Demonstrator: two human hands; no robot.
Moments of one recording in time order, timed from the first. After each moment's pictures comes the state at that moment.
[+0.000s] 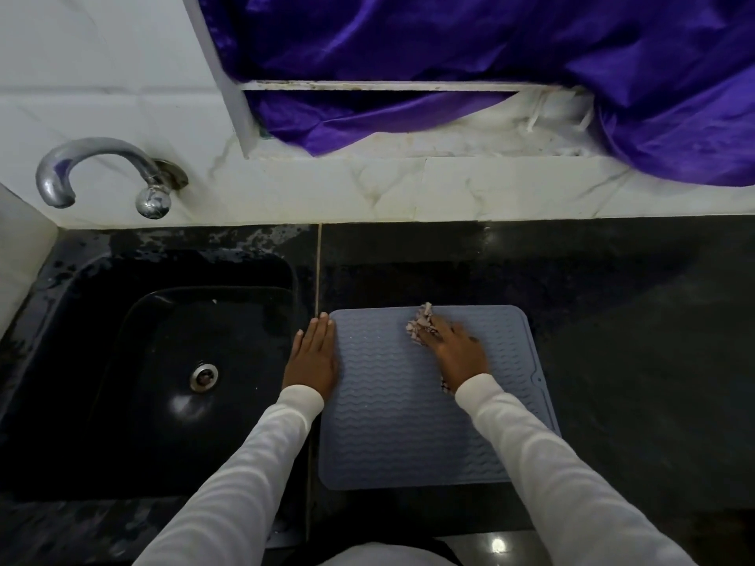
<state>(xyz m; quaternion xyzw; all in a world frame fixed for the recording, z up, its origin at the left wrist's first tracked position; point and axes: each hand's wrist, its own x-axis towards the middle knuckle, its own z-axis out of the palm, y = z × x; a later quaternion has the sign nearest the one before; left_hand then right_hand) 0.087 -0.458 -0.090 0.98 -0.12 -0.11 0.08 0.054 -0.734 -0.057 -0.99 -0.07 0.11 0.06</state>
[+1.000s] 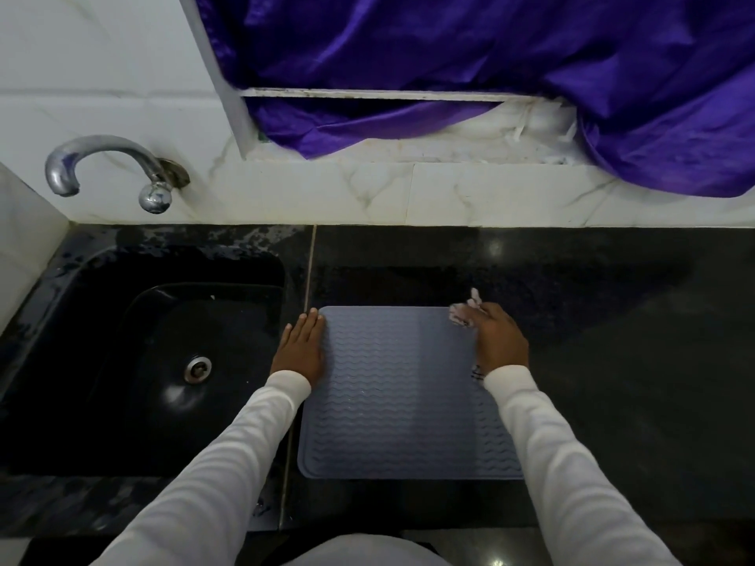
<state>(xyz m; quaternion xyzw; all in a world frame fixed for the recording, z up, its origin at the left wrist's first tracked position) 0.091 -0.463 -0.090 0.98 -0.09 -0.12 0.10 0.049 -0.811 -0.027 -0.96 0.10 -0.02 0.27</state>
